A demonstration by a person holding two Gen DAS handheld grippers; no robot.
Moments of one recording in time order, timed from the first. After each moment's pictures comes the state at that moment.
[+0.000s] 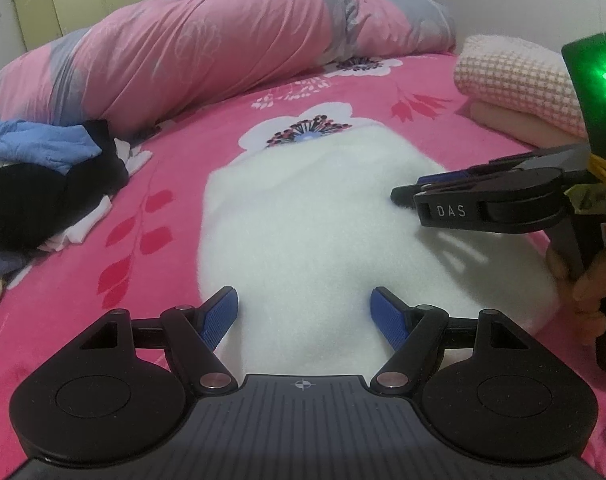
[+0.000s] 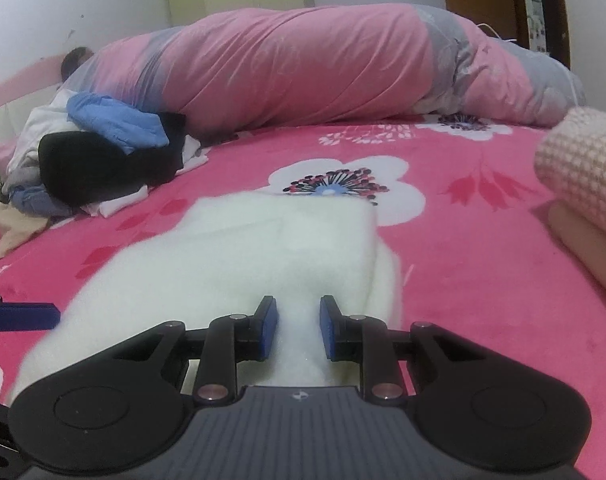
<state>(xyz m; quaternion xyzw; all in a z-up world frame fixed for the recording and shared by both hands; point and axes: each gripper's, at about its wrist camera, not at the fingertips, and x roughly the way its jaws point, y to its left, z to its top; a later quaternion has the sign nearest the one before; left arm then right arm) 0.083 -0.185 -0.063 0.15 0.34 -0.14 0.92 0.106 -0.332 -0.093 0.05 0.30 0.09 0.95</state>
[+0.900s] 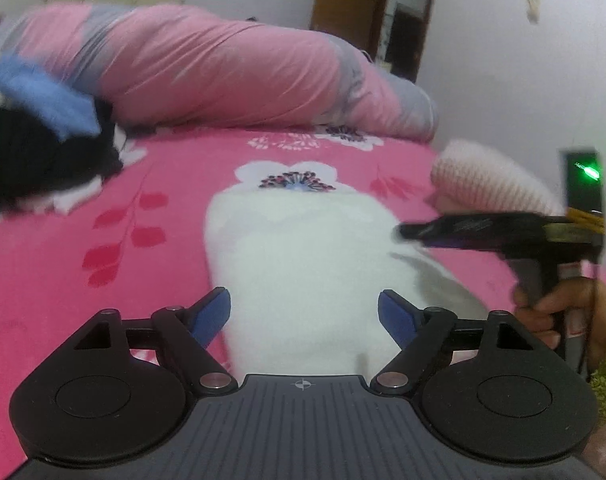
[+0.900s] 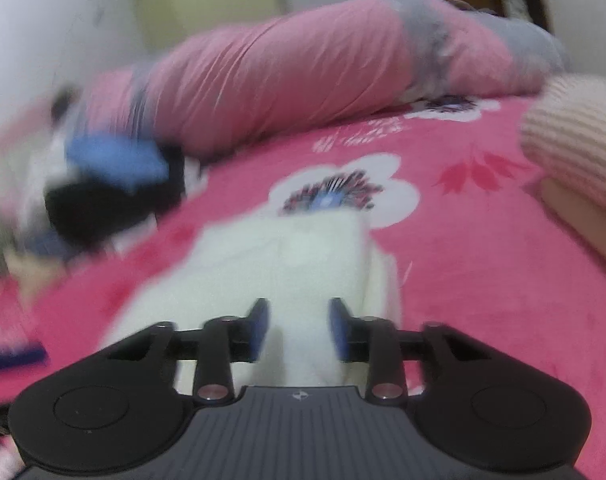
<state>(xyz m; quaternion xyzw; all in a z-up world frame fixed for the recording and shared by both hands) 0.069 -0.094 -0.041 -0.05 0.31 -0.22 0.92 0.093 -0.378 -0.064 0.19 0.28 0.08 0.94</state>
